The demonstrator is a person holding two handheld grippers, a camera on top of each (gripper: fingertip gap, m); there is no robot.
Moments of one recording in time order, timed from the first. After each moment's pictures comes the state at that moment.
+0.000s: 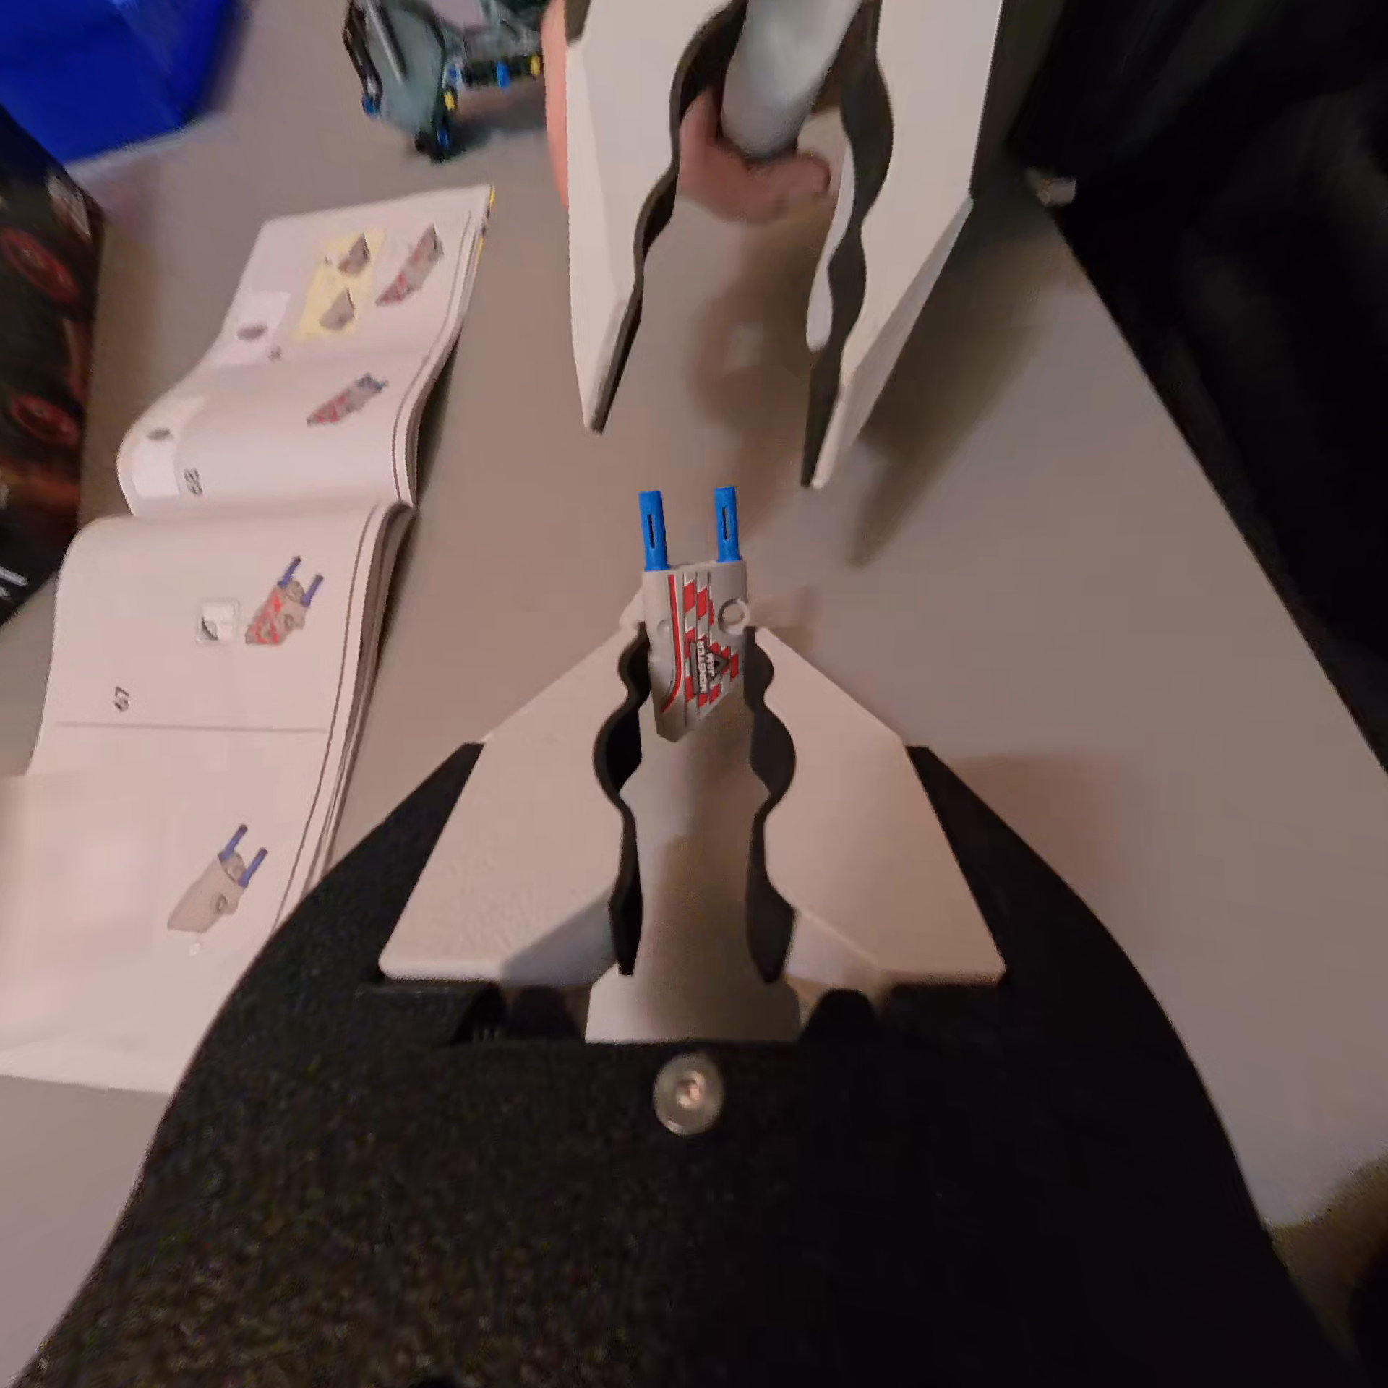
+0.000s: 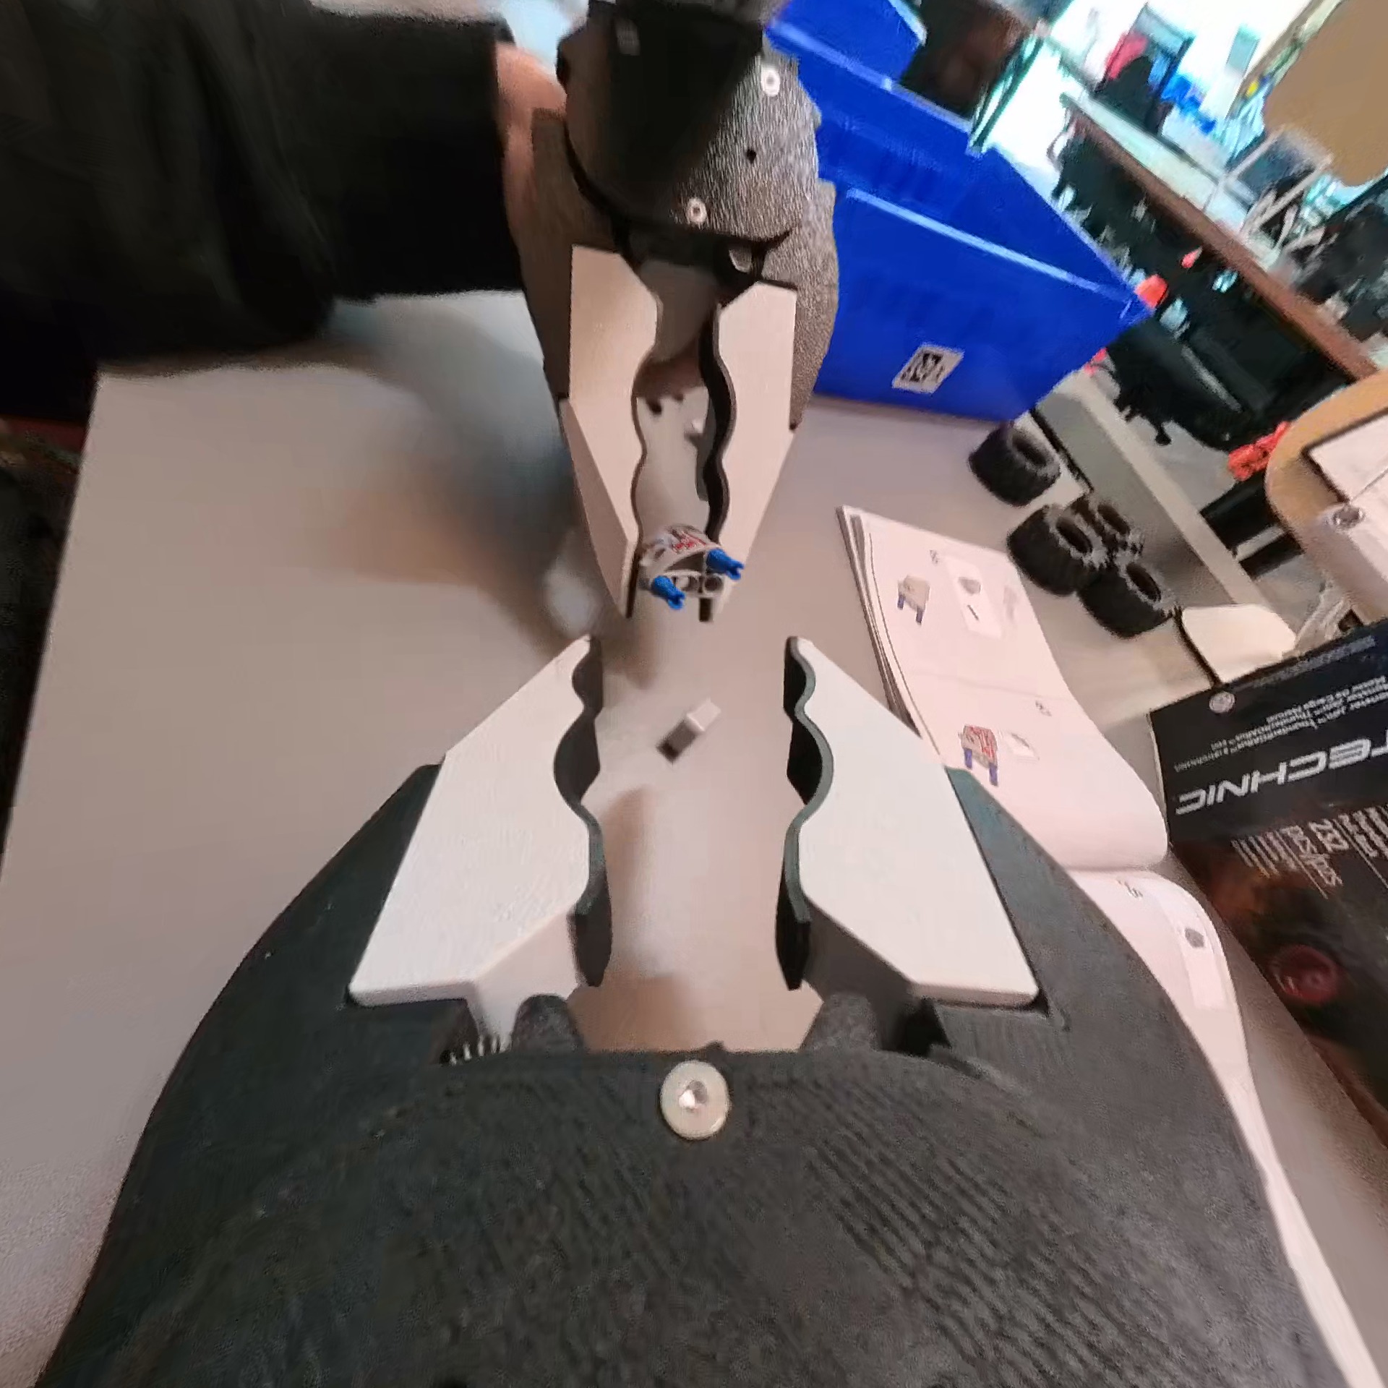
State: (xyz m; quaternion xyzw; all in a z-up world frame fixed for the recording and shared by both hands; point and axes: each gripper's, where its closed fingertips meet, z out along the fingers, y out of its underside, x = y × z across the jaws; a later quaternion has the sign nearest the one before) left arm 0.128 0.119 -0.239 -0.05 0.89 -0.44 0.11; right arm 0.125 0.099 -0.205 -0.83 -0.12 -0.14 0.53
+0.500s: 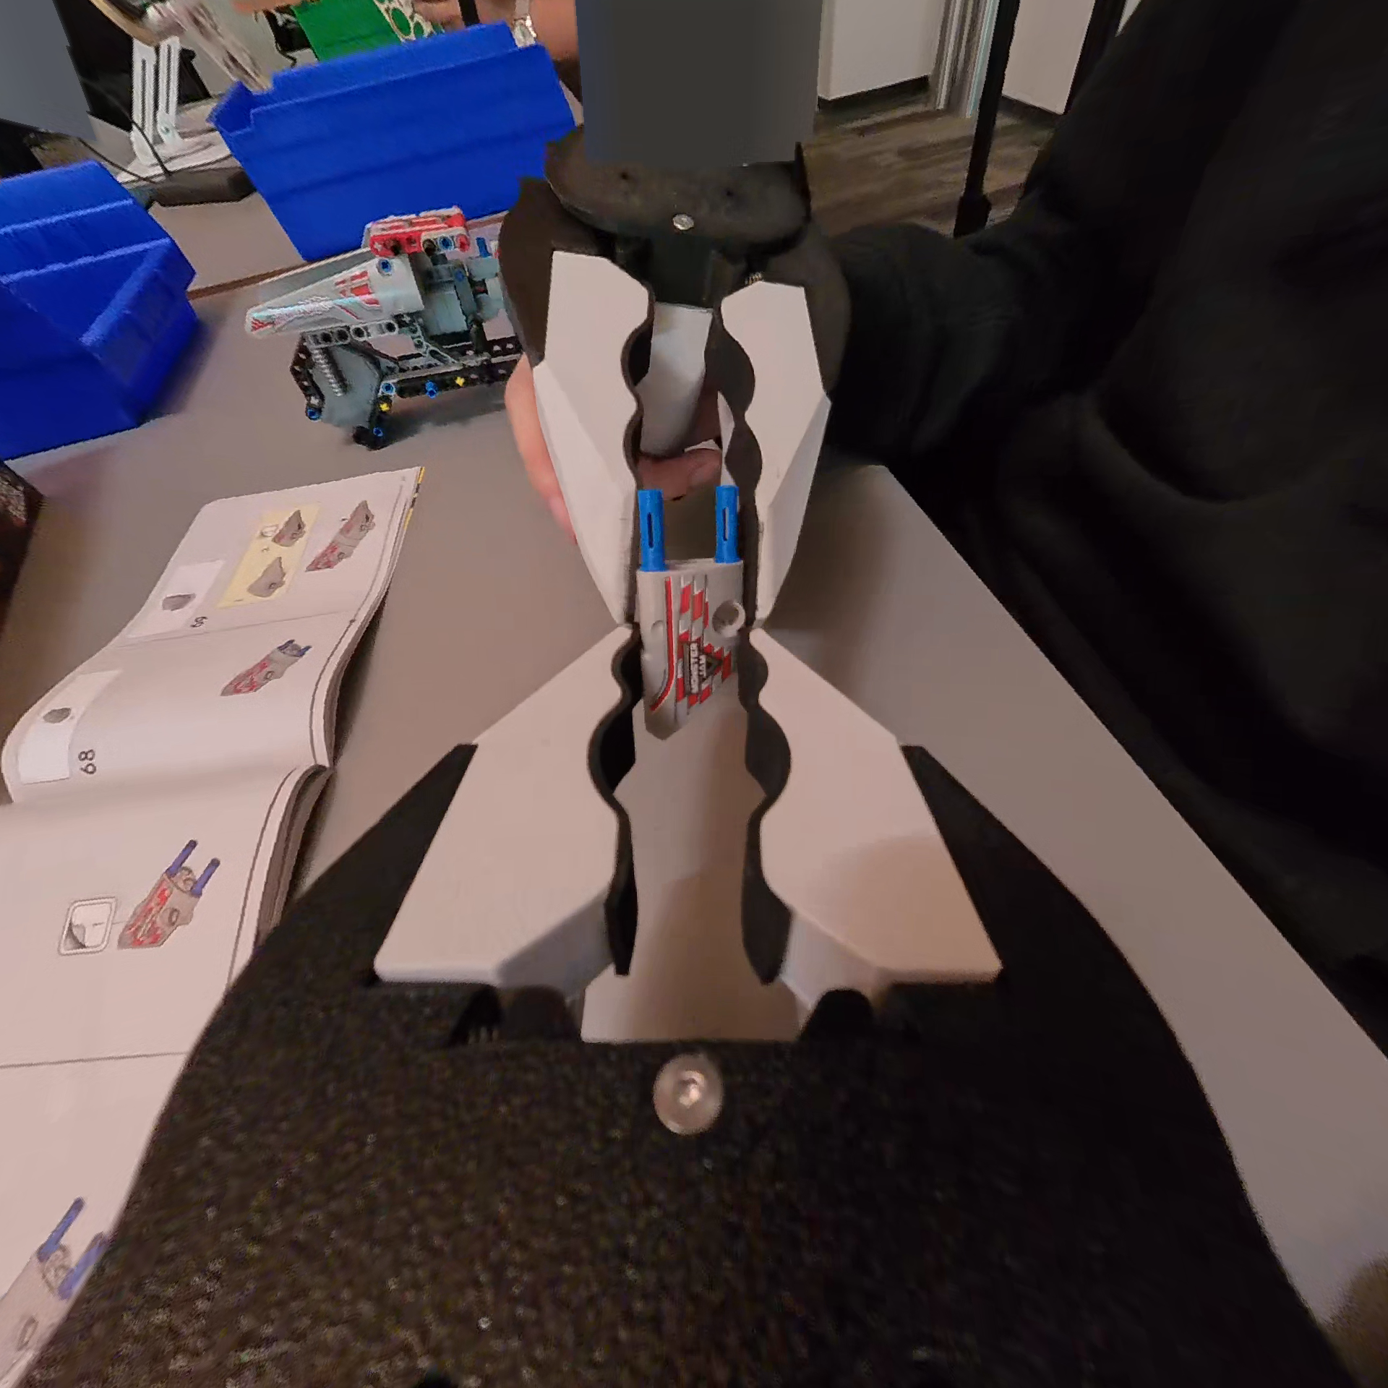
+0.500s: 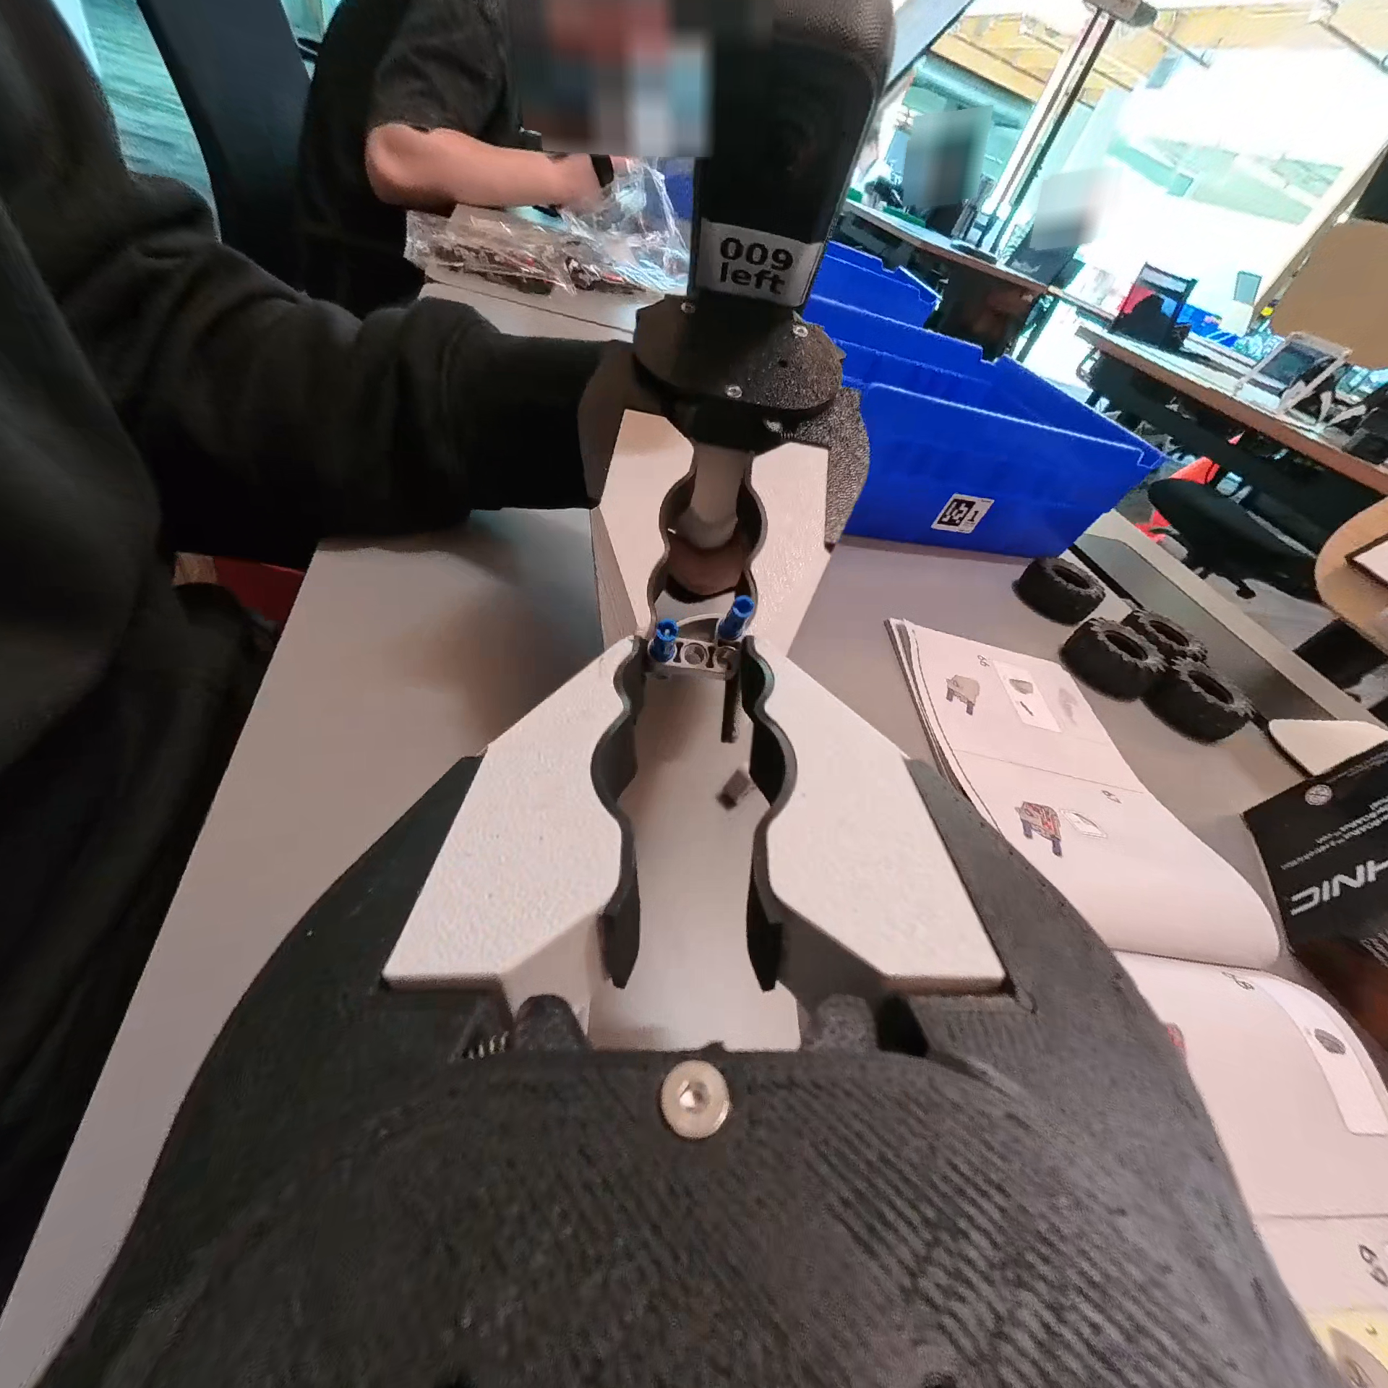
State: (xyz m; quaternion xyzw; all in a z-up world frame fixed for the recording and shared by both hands) left arm 0.109 0.055 -0.205 0.01 0.83 -0.56 0.06; right arm 0.105 0.079 -0.181 -0.76 -0.14 -0.06 0.63
